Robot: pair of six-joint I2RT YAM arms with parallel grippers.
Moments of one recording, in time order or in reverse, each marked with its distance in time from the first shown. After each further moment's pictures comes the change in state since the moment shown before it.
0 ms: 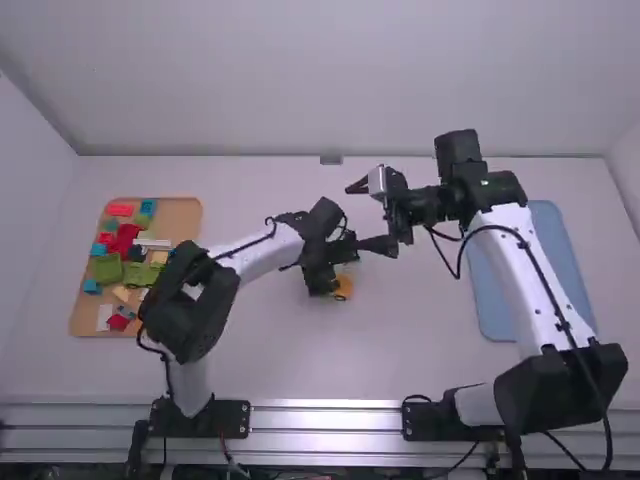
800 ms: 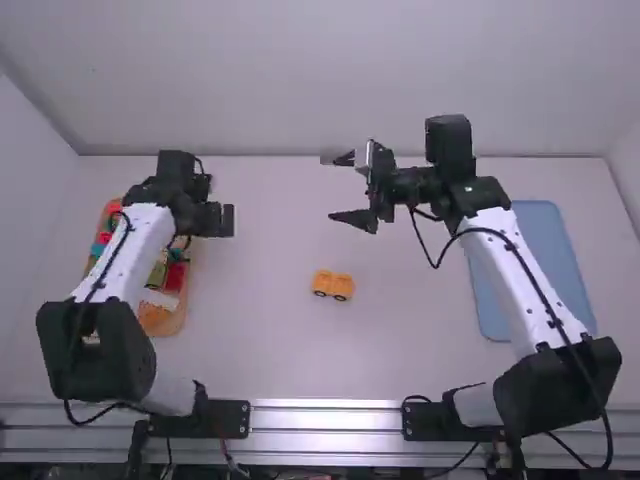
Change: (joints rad) left arm 0.631 -0.337 -0.001 -0.184 -0.066 -0.659; right arm 0.060 0.000 -0.064 0.499 0.056 0.395
